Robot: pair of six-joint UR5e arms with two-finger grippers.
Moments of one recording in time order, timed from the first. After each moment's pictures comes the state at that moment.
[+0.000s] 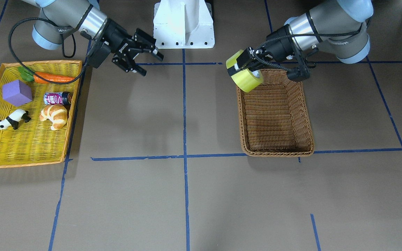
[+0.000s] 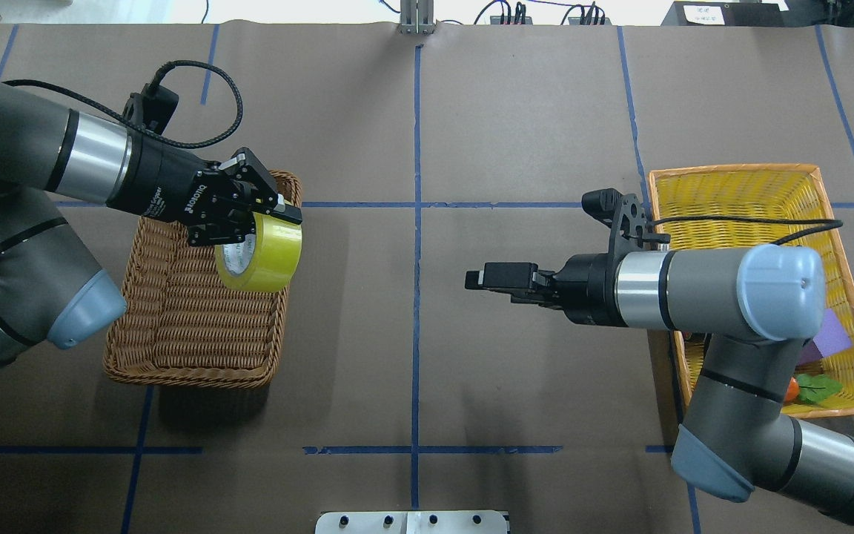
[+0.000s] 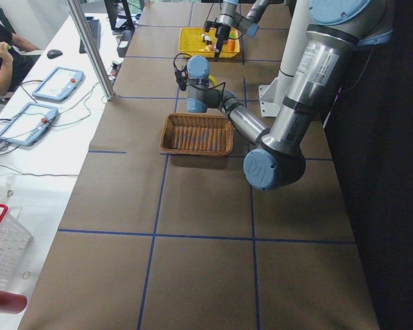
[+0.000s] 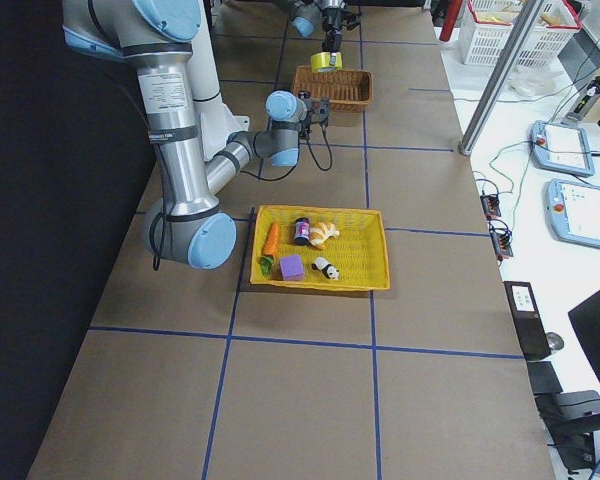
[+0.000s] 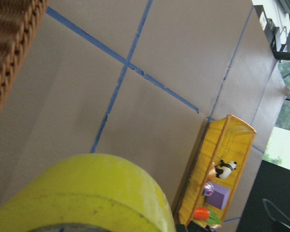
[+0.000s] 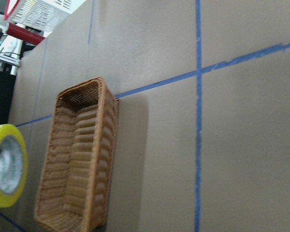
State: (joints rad) left arm -0.82 -1.96 -1.76 -2.52 -2.35 -1.88; right arm 0.52 -1.32 1.89 -0.64 1.82 1.48
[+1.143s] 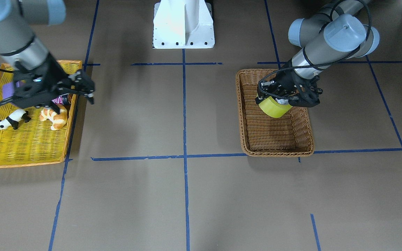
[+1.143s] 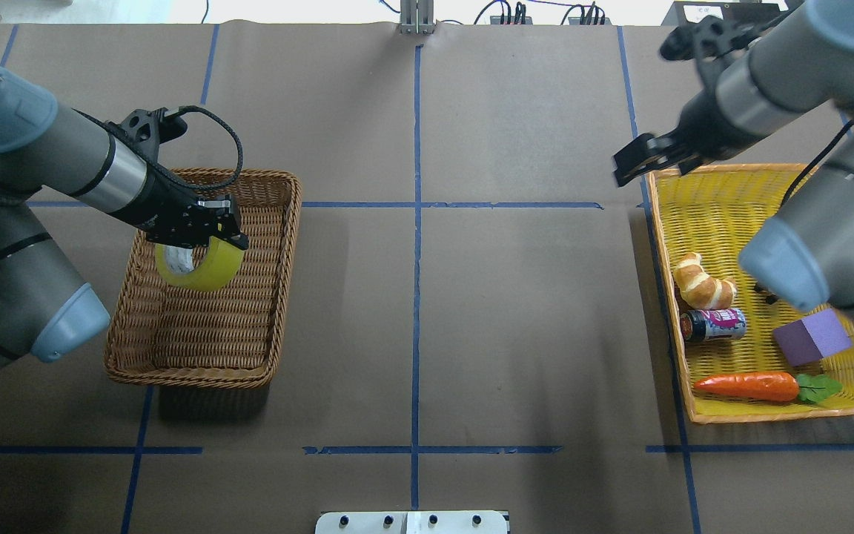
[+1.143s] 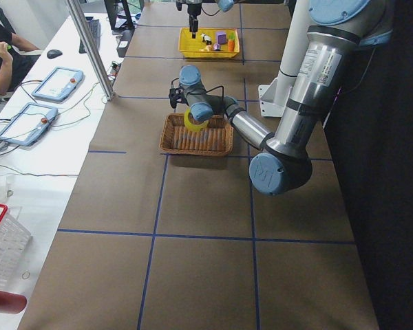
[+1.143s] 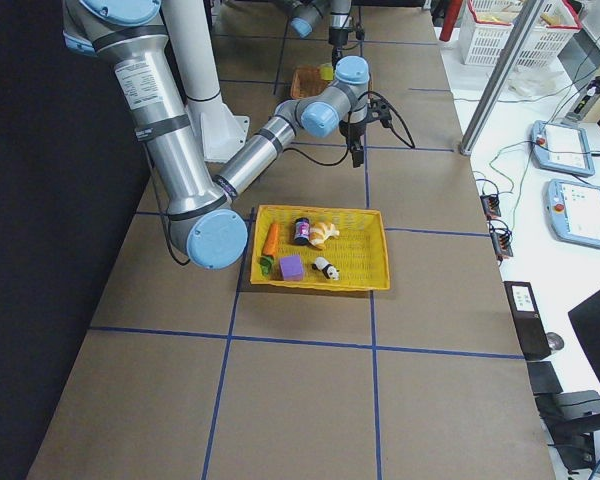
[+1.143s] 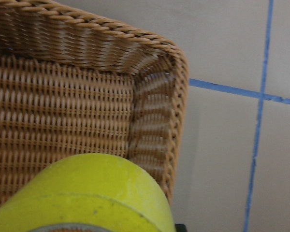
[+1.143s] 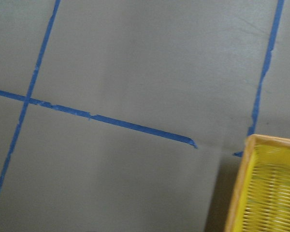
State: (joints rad) left arm -0.80 -1.90 -1.76 -2.07 -2.26 -1.28; right arm 0.99 -1.20 1.95 -1.62 2.21 0.61
